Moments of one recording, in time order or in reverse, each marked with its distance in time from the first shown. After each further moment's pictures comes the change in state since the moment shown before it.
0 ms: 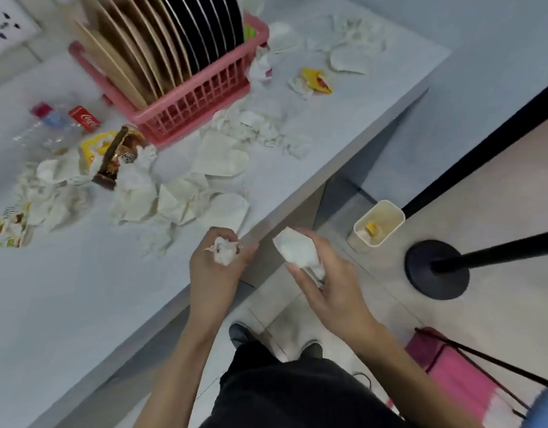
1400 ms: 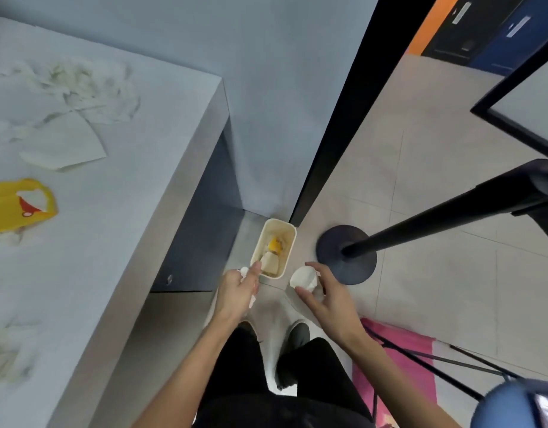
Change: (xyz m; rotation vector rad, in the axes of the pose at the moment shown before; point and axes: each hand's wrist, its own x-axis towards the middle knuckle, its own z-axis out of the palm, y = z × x) left_hand 0.153 -0.070 0.444 0.340 -0.728 -0.221; right_hand 0.053 0.295 -0.250 0.007 0.412 0.733
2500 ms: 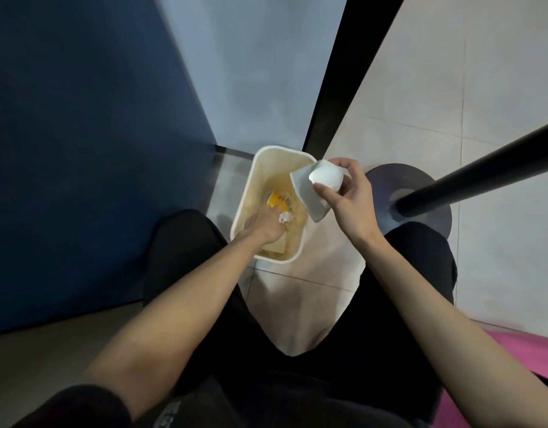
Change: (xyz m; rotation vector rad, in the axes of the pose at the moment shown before) left_hand 0.416 -0.312 0.217 0.964 -0.373 0.208; right_hand 0.308 0.360 0.153 0.336 0.296 -0.134
